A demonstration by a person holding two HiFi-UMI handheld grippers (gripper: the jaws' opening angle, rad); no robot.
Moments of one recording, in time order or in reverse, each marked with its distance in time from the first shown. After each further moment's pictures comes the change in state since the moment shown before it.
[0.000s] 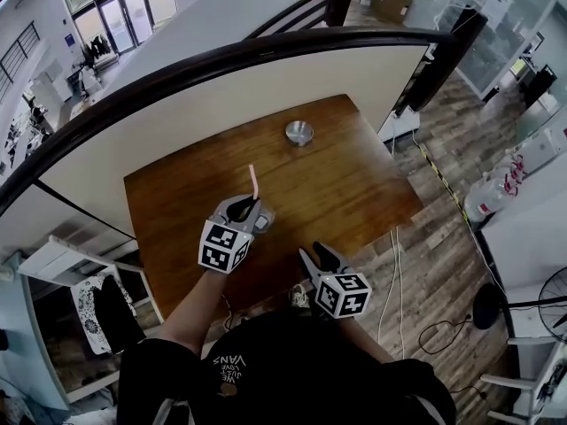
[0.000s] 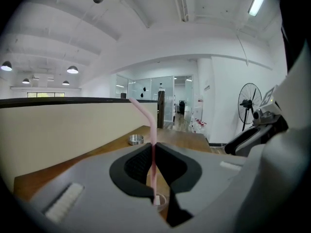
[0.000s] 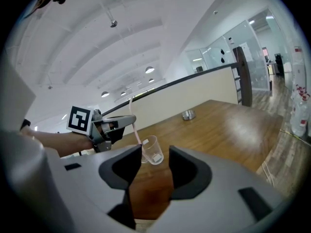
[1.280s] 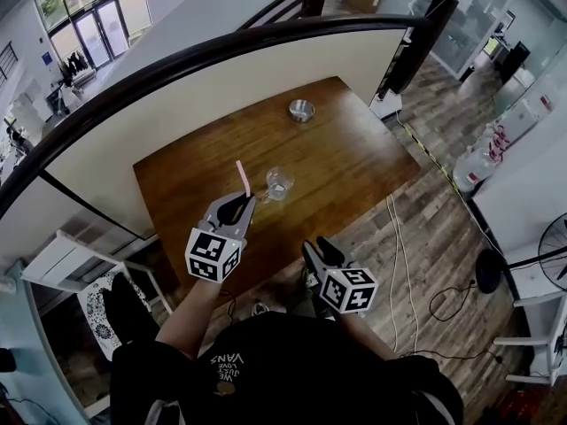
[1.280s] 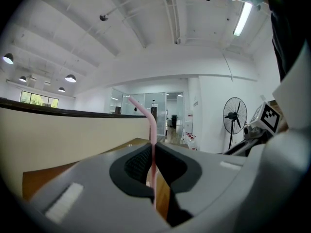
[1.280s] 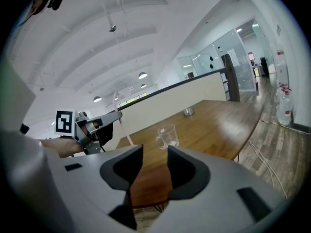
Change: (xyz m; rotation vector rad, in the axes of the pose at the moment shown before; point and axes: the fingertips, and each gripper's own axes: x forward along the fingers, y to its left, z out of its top) left arm -0.151 -0.010 0.000 0.000 -0.196 -0.094; right arm -0.046 0.104 -0.057 0.052 -0.075 -0.113
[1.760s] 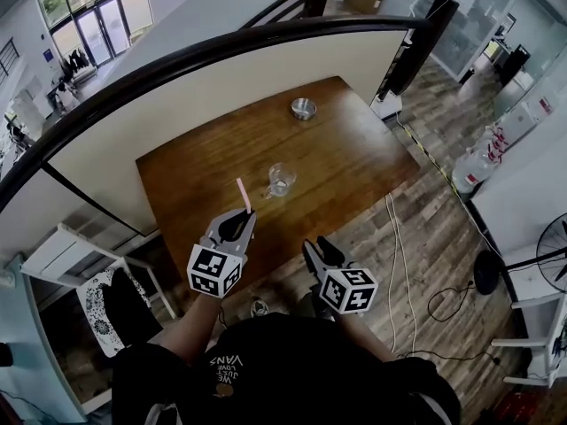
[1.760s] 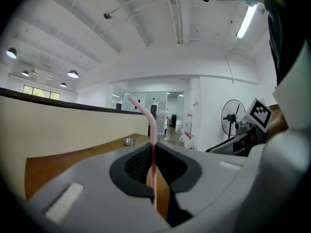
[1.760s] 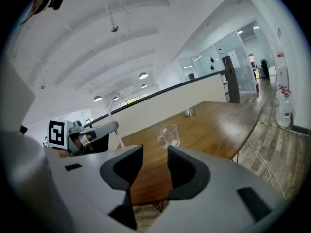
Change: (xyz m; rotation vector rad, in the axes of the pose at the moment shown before) left arm -0.033 -0.026 -0.029 -0.045 0.019 0.001; right arm -0.010 0.006 -0.007 -0.016 -0.005 -0.003
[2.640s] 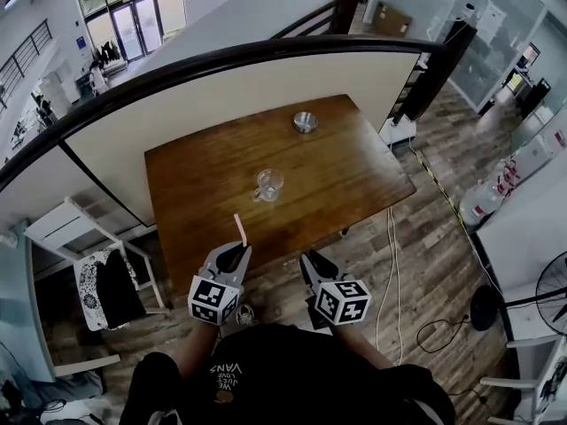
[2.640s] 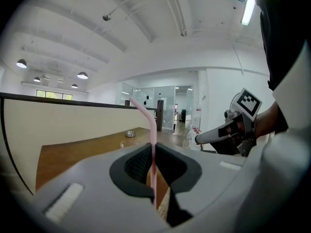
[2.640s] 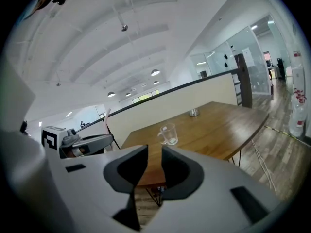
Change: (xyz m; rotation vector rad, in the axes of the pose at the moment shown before) left arm -0.021 -0.093 -0.023 -0.001 0.063 0.148; right arm -0.051 -0.038 0.008 -0.078 0.047 0.145
